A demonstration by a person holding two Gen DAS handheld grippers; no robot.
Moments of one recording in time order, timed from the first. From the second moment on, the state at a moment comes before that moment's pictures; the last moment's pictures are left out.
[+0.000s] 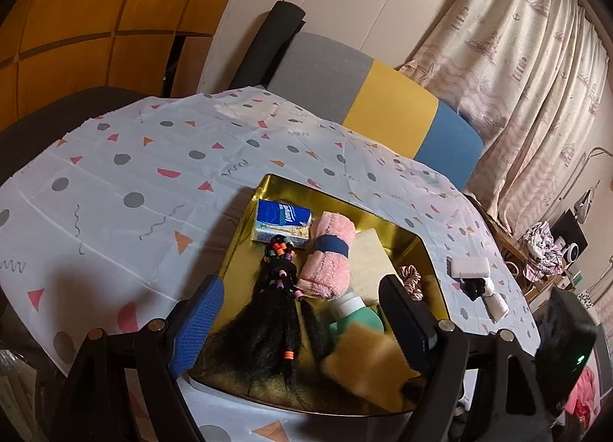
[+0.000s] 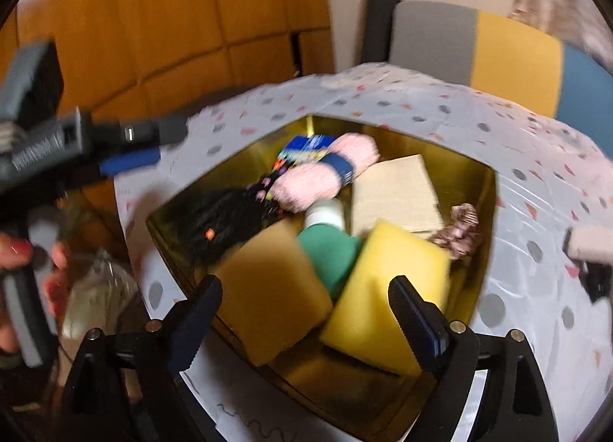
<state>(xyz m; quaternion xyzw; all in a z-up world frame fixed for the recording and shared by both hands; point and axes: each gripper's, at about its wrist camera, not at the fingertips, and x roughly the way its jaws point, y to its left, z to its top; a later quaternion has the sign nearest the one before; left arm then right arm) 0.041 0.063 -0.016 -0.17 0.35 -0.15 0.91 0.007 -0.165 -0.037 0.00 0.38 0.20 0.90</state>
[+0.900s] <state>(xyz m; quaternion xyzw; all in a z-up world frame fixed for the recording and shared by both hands) 0.021 -0.033 -0.020 -0.11 0.39 -0.26 0.88 -0.016 -0.269 -0.046 0.09 0.38 0.05 0.92</state>
